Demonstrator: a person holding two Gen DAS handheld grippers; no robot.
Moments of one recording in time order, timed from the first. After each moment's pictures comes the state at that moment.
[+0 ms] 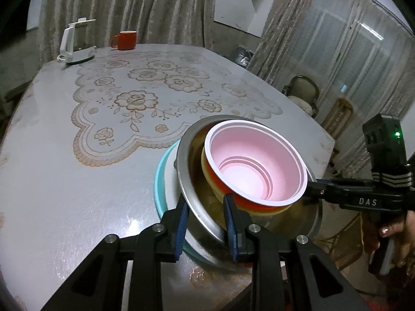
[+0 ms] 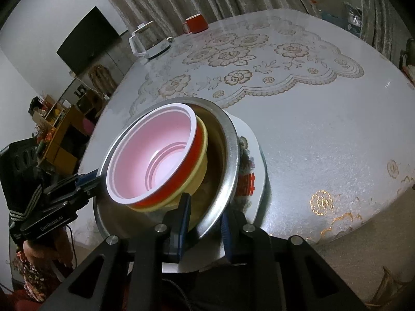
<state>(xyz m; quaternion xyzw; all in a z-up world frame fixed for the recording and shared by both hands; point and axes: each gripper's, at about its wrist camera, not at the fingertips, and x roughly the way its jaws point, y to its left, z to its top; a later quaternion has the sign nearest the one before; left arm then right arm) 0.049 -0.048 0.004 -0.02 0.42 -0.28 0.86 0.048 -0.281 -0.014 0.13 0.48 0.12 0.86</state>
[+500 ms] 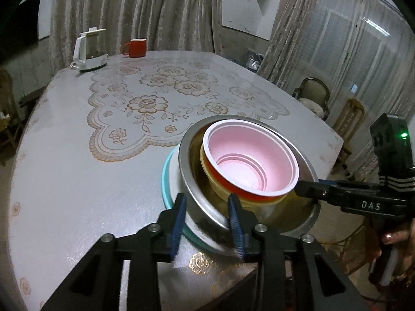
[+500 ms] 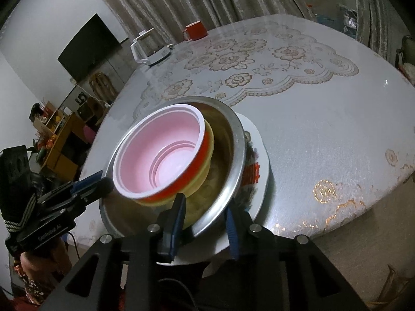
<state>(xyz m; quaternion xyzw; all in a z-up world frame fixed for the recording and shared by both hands) 0.024 -0.047 0.012 0.00 0.41 -0.25 0.88 0.032 -0.277 -0.013 0.14 0.46 0.11 0.87</state>
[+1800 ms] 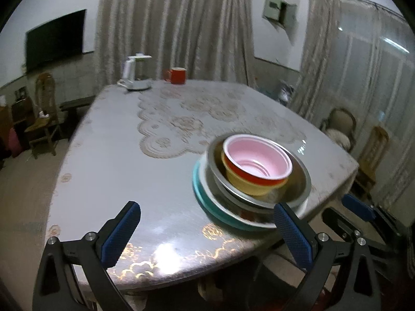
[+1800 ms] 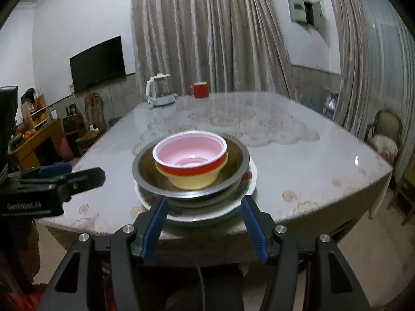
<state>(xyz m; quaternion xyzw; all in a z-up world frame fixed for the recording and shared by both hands) -0.060 -0.018 0.039 -0.03 0.33 -0.14 0.94 -0.095 -0.214 0.014 0.00 0.27 0.03 0.96</state>
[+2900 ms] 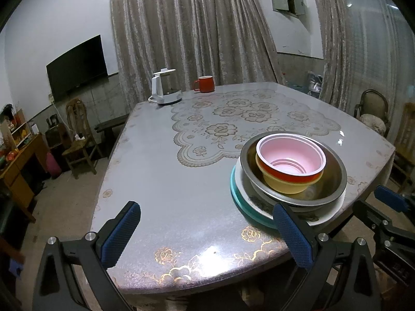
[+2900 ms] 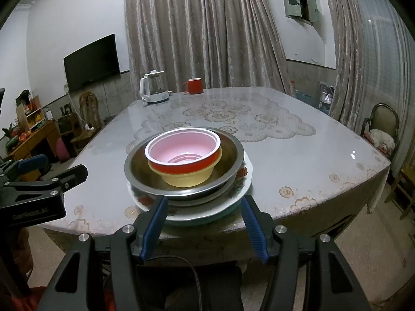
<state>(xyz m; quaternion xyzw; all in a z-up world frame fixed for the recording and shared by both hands) -0.065 -0.029 0.037 0.07 0.31 -0.04 0.95 -0.088 -0.218 0.009 0.01 0.29 0.02 0.96</state>
